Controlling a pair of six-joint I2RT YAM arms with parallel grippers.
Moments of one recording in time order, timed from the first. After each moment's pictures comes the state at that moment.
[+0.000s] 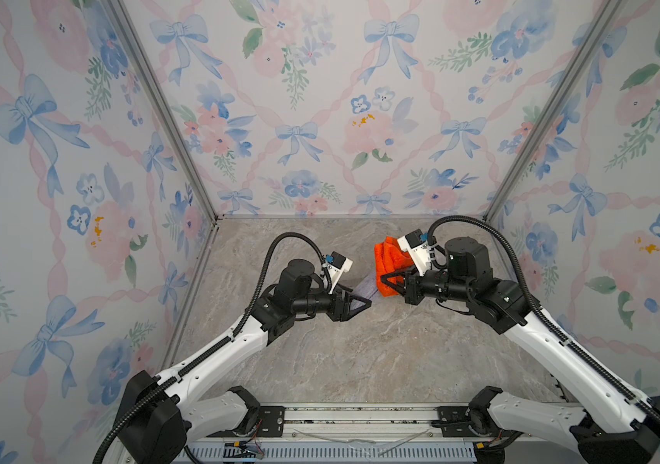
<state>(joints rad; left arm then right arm) -0.64 1.15 0.85 -0.08 0.65 -0.42 0.66 1.10 1.16 -0.53 -0.42 0.27</state>
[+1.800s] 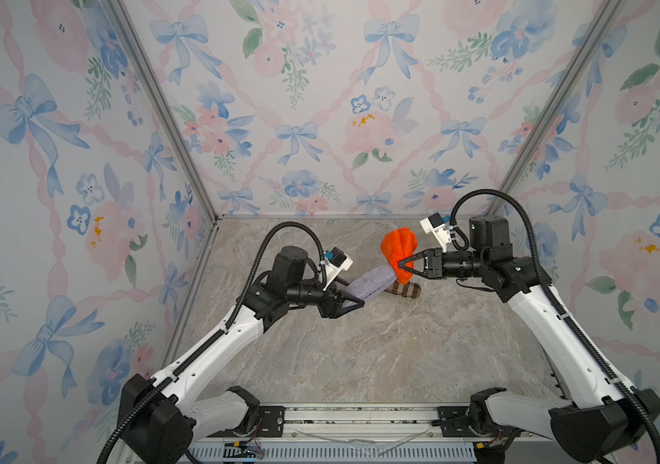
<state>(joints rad) -0.57 1.18 0.99 -0.31 0.78 -0.04 0.30 1.24 1.32 -0.68 -0.91 0.44</state>
